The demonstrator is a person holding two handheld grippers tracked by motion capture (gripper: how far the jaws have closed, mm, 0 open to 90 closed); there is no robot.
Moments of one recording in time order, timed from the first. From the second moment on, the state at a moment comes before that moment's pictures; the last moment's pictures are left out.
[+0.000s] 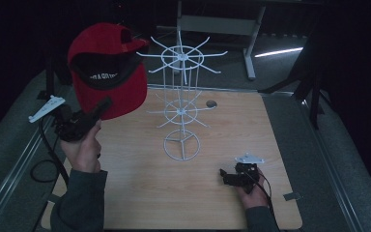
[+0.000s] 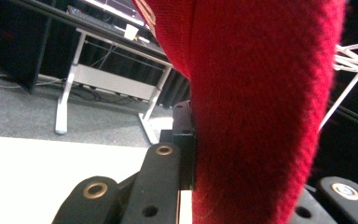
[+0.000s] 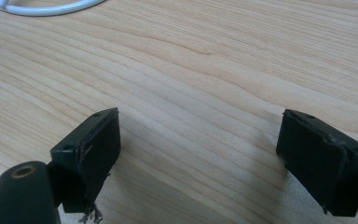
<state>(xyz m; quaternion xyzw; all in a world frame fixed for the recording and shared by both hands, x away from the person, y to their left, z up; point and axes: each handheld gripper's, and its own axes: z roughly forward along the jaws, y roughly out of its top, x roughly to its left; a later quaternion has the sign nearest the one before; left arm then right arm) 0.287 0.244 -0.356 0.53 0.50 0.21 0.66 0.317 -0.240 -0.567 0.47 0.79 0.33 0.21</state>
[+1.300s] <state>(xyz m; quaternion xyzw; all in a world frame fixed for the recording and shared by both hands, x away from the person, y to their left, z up) 0.268 0.233 -0.372 0.55 0.47 0.20 0.66 0.317 -0.240 -0.567 0.47 0.79 0.33 0.21</state>
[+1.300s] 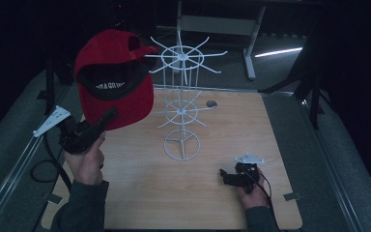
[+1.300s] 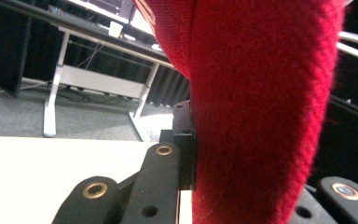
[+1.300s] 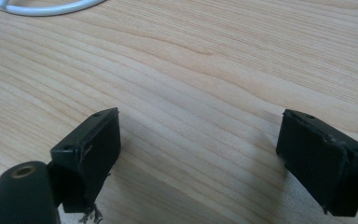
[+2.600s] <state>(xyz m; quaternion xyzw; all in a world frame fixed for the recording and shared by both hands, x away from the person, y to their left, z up) 0.272 0.242 -0.427 0.57 0.49 0.20 0.63 0.317 -0.240 -0.567 0.47 0.79 0.33 0.21</state>
